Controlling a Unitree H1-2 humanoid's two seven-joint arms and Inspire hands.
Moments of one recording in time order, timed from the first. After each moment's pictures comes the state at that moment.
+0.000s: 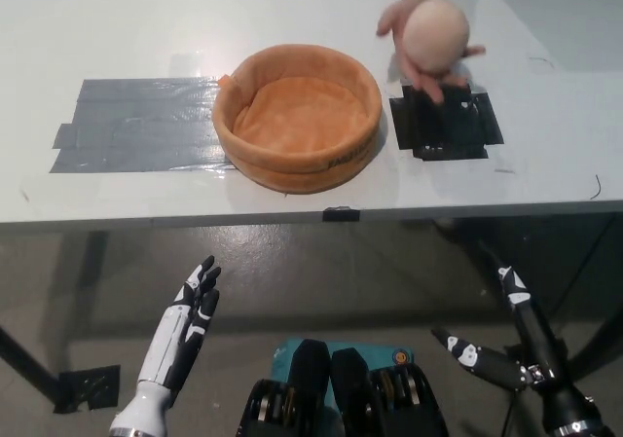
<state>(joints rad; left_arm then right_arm) -0.02 0.11 -0.08 -0.01 0.22 -0.06 -0.03 -0.04 -0.14 0.12 0.08 -0.21 -0.30 -0.02</state>
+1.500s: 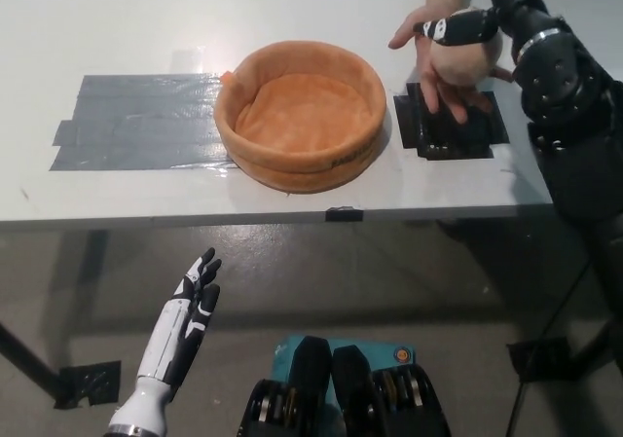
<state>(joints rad) -0.02 0.11 -0.08 -0.04 0.23 -0.06 -0.03 -1.04 -0.22 0.16 0.63 -0.45 0.27 0.11</state>
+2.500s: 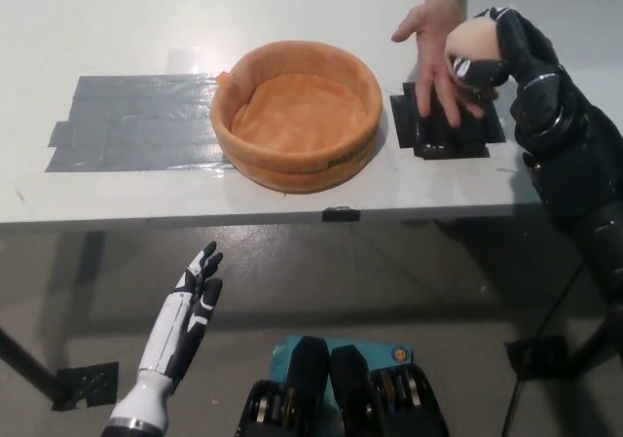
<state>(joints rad) -0.04 0.11 -0.08 -0.04 0.24 -0.06 -0.03 -1.09 -0.21 0.20 1.01 -0.46 0.14 -0.12</state>
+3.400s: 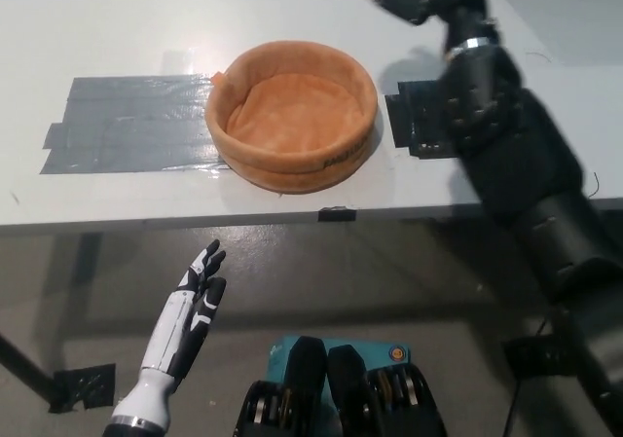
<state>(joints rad) -0.05 0.11 -0.09 -0.04 0.25 -0.06 -0.03 -1.13 -0.06 0.26 0.90 -0.48 -0.10 -0.34</state>
